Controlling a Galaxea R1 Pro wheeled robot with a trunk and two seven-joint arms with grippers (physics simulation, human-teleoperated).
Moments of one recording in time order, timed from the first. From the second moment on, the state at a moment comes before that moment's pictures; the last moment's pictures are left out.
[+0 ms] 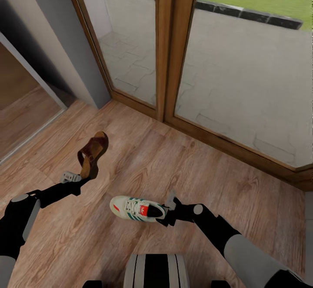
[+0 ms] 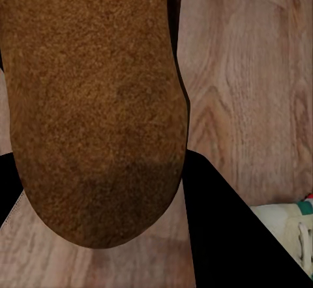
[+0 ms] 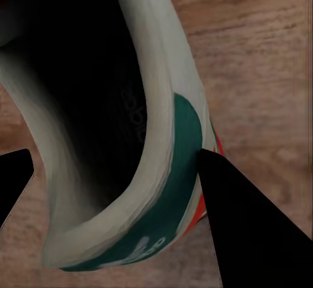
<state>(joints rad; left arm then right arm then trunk) -0.55 0.31 0.25 -1.11 0.03 0.31 -0.88 -0.73 0.00 0.54 -0.59 0.23 -0.05 0.57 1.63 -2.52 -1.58</state>
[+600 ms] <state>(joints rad) -0.55 0.36 0.25 -1.10 0.03 0.31 -0.87 -0.73 0.01 0.54 -0.59 0.22 -0.05 0.57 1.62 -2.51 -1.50</state>
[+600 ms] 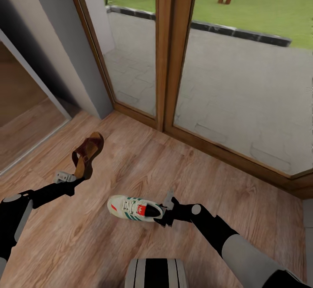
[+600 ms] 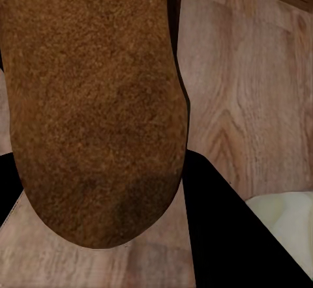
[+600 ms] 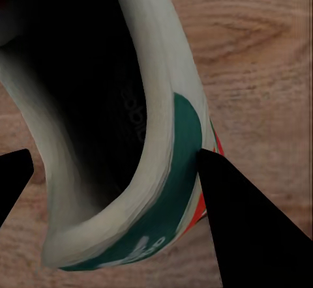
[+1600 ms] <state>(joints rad) -0.41 0.36 0.46 -0.76 -0.03 0.04 -0.69 -0.73 0.07 0.54 -0.56 0.16 -0.05 0.45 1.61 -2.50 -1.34</state>
